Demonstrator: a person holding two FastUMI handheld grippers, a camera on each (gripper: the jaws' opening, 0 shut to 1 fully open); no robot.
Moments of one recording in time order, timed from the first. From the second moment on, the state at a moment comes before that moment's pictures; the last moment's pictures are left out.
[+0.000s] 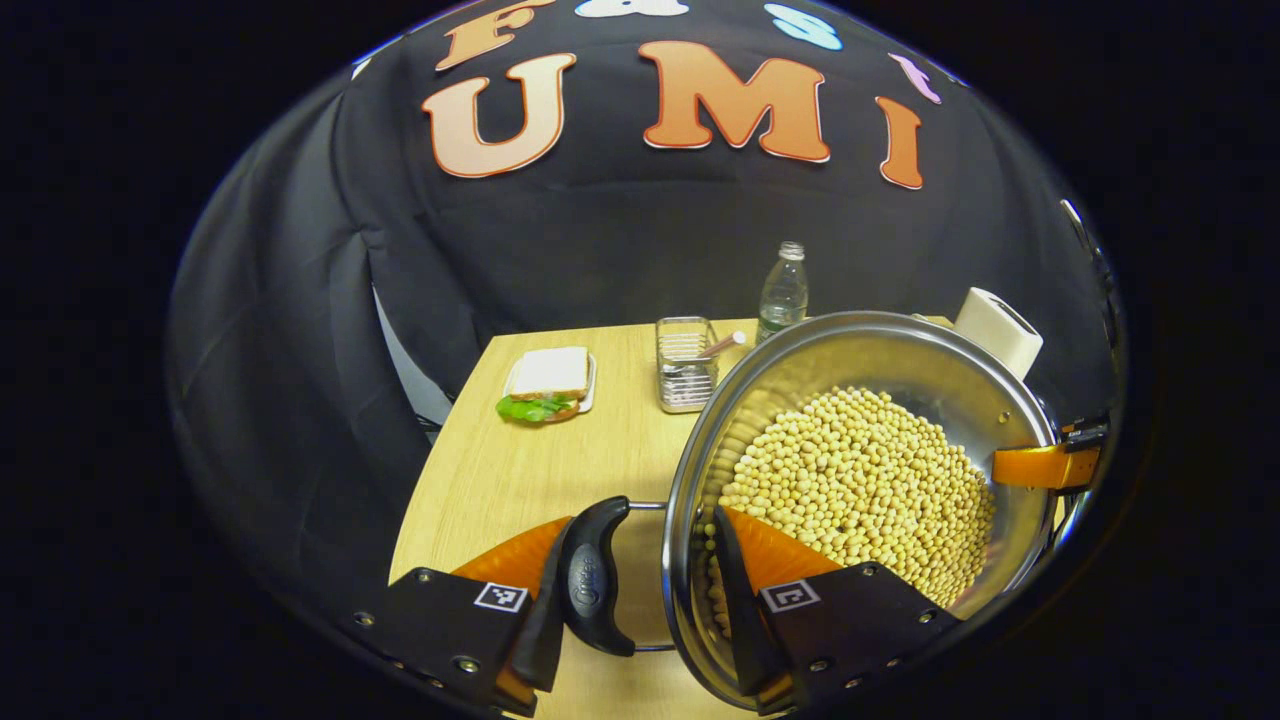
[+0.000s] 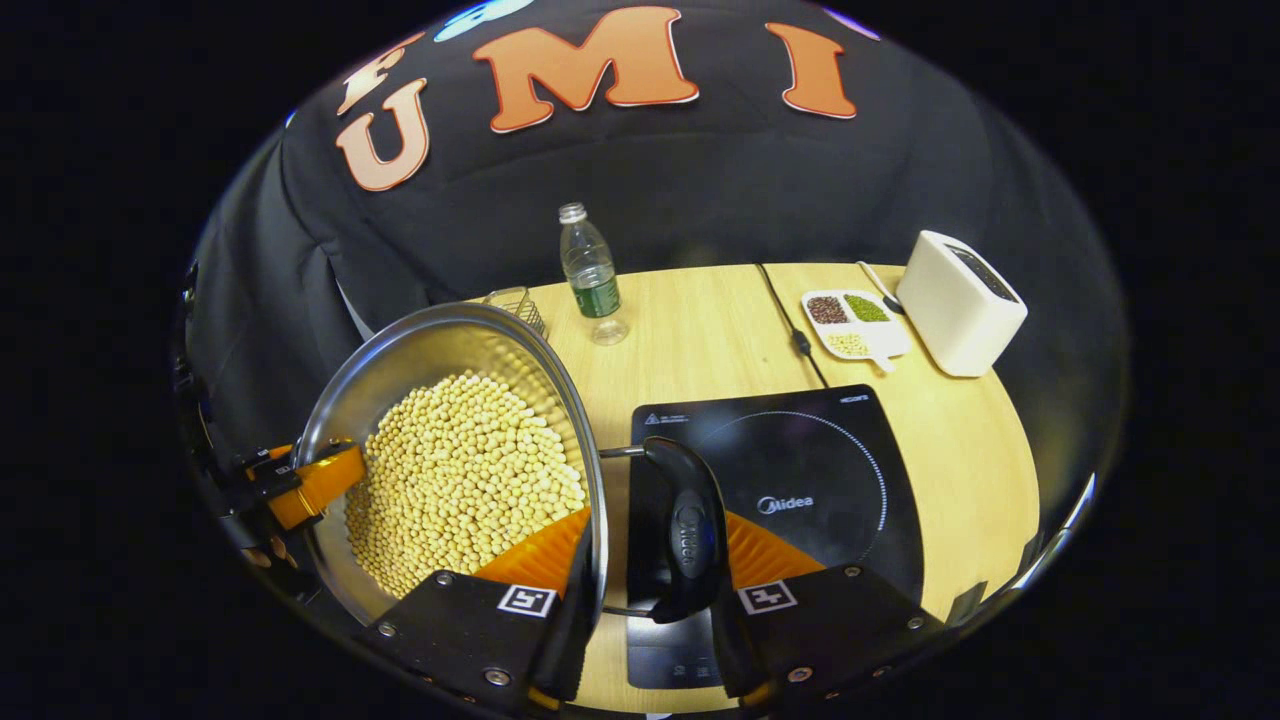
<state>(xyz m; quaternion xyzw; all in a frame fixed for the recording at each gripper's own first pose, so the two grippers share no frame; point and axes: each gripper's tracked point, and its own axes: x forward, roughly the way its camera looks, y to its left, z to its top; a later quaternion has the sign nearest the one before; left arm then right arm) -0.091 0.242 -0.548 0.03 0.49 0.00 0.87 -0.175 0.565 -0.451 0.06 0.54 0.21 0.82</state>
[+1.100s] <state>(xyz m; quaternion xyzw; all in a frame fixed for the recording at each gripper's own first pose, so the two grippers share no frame) -0.080 0.240 -0.554 0.04 0.49 -0.04 0.87 -0.191 0.564 -0.451 0.09 0.53 0.15 0.83</state>
